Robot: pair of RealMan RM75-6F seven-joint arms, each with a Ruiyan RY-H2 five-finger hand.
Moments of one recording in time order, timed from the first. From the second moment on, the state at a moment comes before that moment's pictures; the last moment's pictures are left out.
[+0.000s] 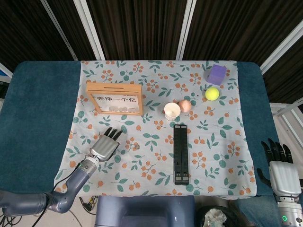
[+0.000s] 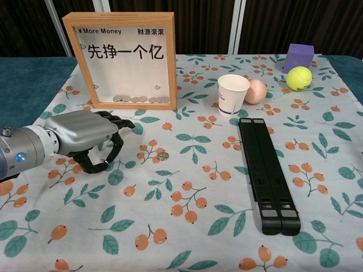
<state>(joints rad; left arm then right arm) -0.79 -1.61 0.00 -1.52 0.96 0.95 0.75 0.03 -1.16 0.07 -1.70 -1.42 1.50 -0.27</state>
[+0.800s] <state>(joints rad) -0.85 -1.24 -0.12 -1.98 0.73 0.95 0.73 0.03 -1.16 0.07 -1.70 -1.41 1.50 -0.28</state>
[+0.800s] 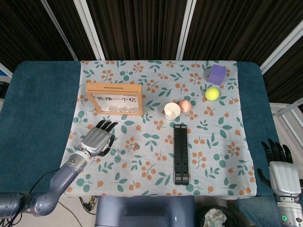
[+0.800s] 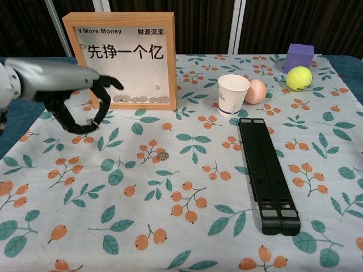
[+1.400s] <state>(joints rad) -1.13 -0.69 -0.34 -2.09 0.10 0.77 0.69 0.02 -1.16 0.09 -1.71 -1.38 1.51 -0.28</state>
